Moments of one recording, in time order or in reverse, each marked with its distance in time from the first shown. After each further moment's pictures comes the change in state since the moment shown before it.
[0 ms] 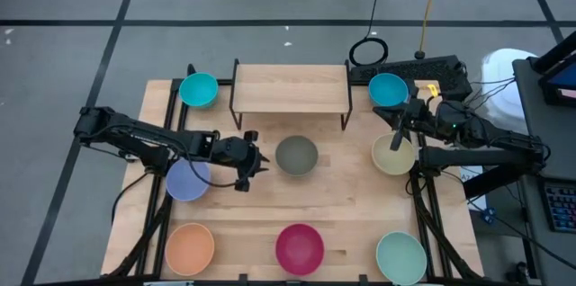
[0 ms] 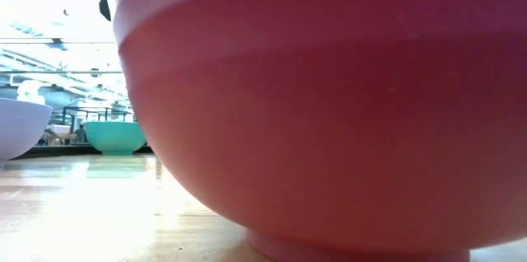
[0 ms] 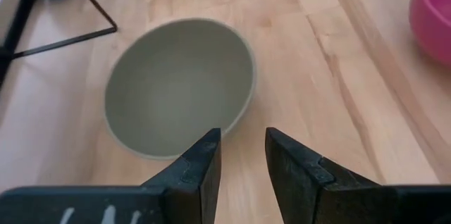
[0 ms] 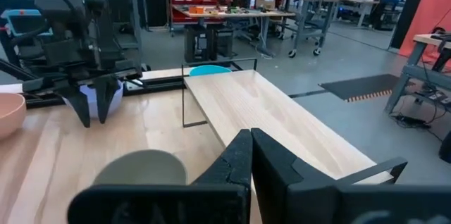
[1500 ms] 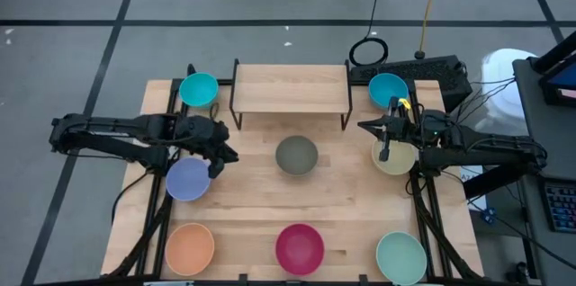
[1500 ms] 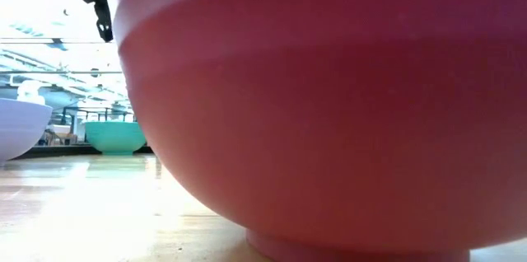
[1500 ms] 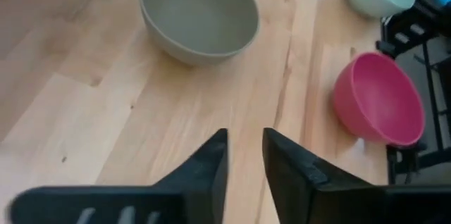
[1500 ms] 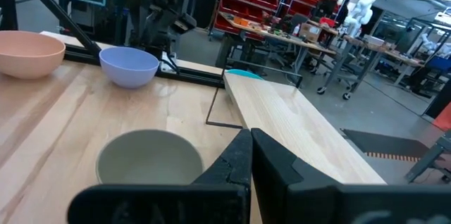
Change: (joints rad) left arm 0.118 -0.383 0.000 -0.435 0.199 -0.636; right arm -0.001 0.019 -0.217 0.290 -0.175 -0.278
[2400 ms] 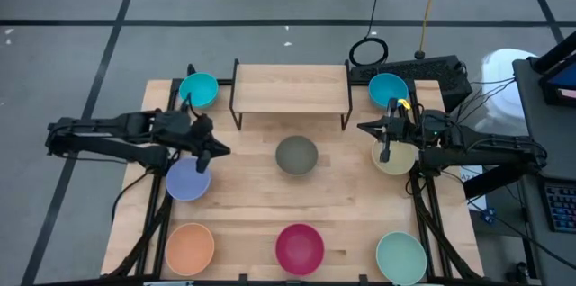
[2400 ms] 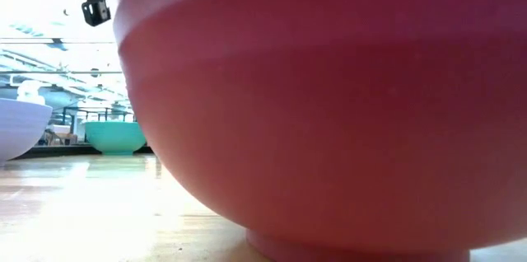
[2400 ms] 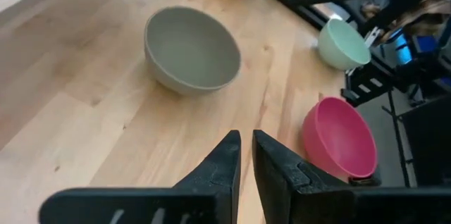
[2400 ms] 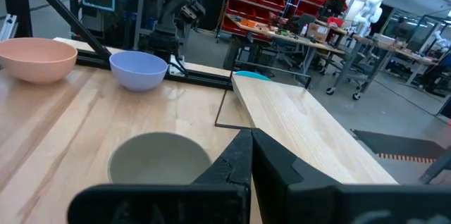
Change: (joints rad) left arm -0.009 -0.172 0.000 -0.013 -0.044 -0.118; right arm 0.000 0.000 0.000 0.000 -0.030 0.023
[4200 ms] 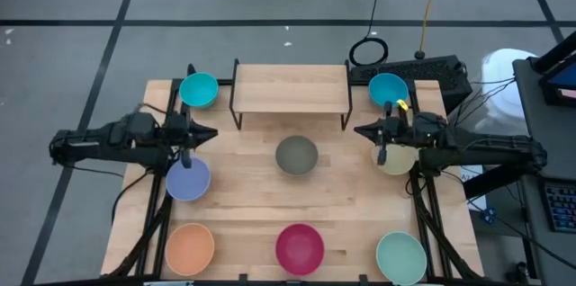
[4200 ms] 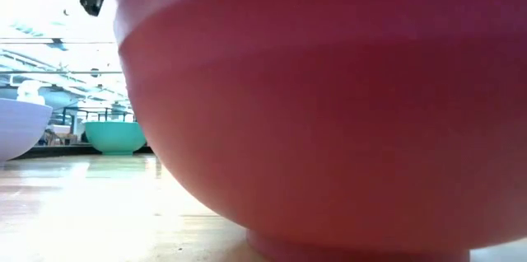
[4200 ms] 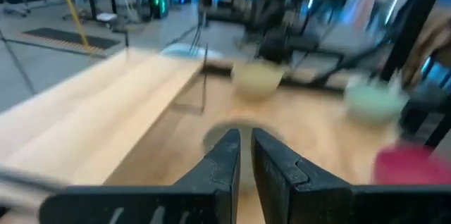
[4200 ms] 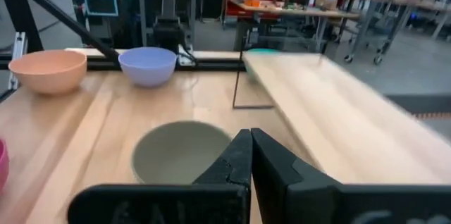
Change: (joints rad) left arm -0.003 -0.371 -0.214 0.301 -0.208 0.420; right arm 0.000 0.023 -0.031 0.009 -0.008 0.159
